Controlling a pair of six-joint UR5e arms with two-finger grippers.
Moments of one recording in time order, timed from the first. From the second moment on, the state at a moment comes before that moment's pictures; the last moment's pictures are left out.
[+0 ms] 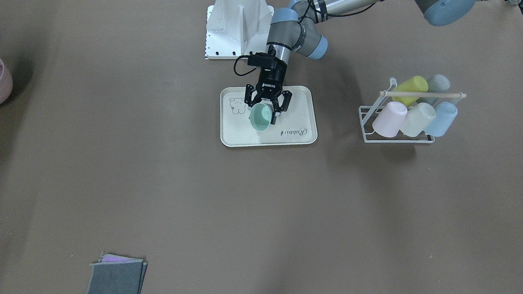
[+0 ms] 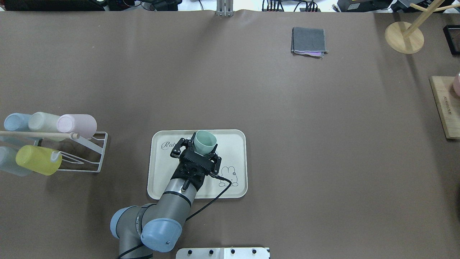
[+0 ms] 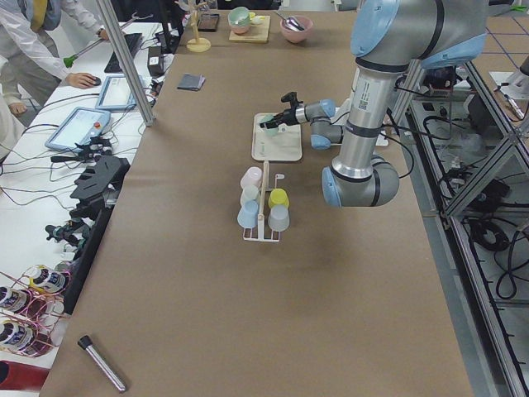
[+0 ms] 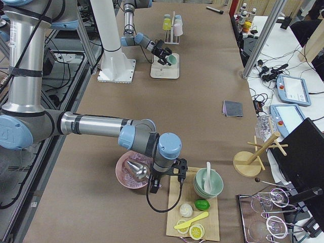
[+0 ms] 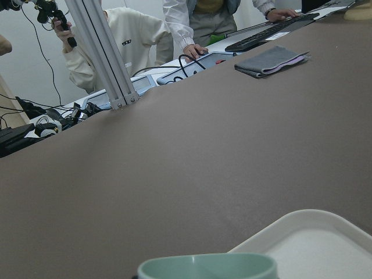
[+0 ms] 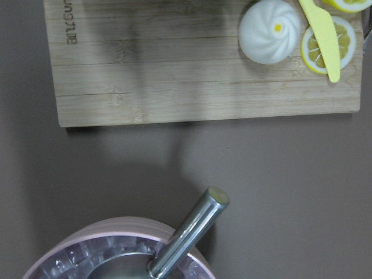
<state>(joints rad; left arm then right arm) -0.13 -2.10 -1.48 -2.47 -0.66 -0.64 1.63 -1.72 1.69 -1.81 2.27 -0.15</state>
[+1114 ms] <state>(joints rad) -0.12 -2.10 -1.48 -2.48 -0.66 -0.64 1.64 -1.72 1.68 -1.80 2.27 -0.16</state>
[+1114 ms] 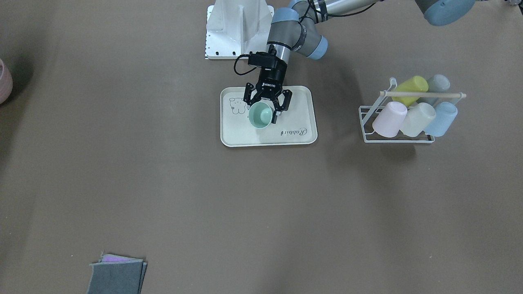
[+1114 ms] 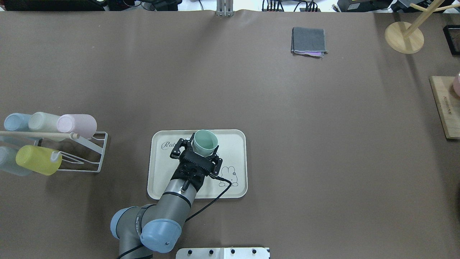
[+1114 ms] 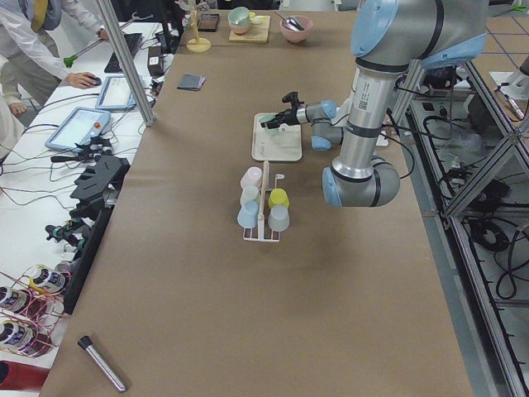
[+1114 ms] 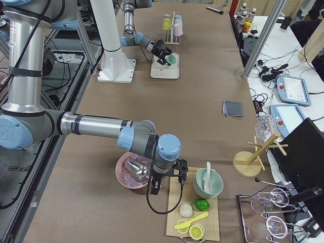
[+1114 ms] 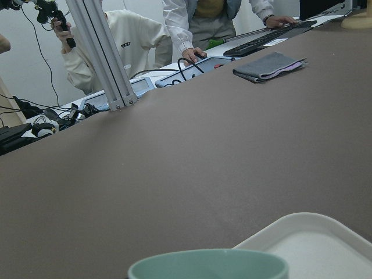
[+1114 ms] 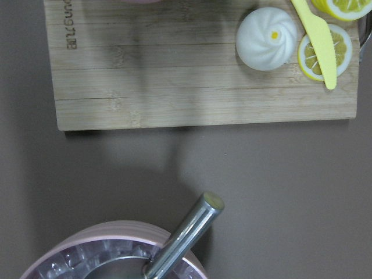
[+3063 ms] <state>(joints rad) -0.10 -2.05 -1.42 -2.77 -0.66 -0.71 1.65 -1.72 1.68 -1.80 2.27 -0.16</state>
